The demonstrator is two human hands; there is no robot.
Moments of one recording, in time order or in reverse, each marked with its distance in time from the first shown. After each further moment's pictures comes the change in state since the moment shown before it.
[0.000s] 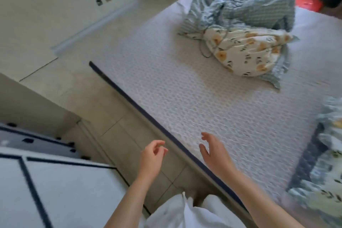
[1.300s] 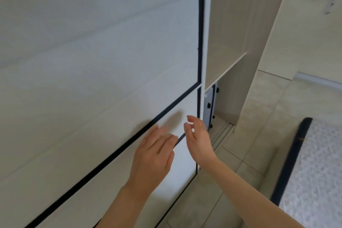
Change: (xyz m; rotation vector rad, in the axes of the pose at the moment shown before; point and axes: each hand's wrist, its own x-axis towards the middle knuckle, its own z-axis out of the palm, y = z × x) left_hand -0.120 0.013 -0.189 1.048 1.506 -0.122; right_hand 0.022 -0.394 0.184 0.227 -1.128 -1.031
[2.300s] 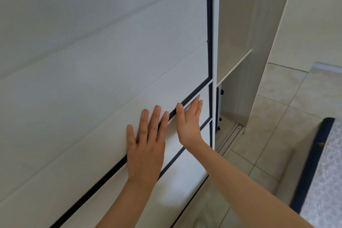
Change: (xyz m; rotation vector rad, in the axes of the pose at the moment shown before) left_hand 0.061 -0.020 0.070 0.896 -0.228 -0.062; right_hand 0.109 -0.013 -0.004 0.249 0.041 0.082
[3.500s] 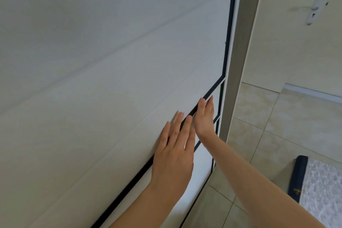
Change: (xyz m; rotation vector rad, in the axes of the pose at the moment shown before) left_hand 0.262 0.182 0.008 -0.533 -0.219 0.240; right_hand 0.276 0.005 -0.196 0.076 0.265 0.067
